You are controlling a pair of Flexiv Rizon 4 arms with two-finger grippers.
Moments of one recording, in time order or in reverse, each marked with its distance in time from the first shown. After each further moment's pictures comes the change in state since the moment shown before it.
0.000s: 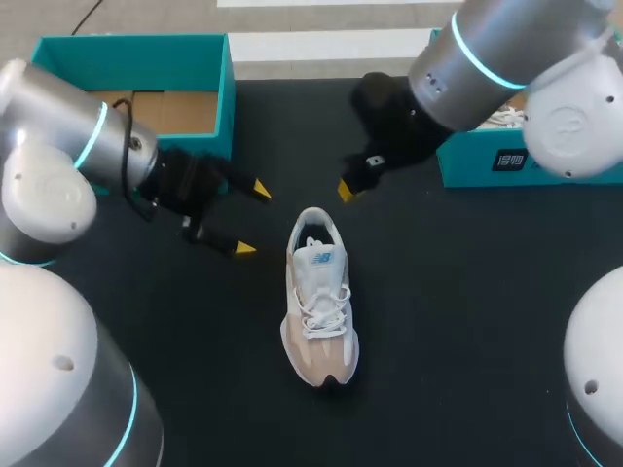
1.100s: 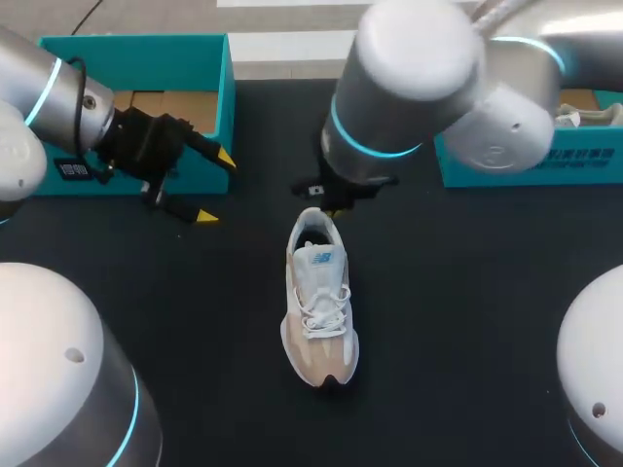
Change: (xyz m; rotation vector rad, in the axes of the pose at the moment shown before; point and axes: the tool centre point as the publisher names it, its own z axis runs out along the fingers) left arm -0.021 0.009 -0.063 -0.024 0.000 0.023; right arm -0.012 0.005 0.061 -0.088 -0.407 0.339
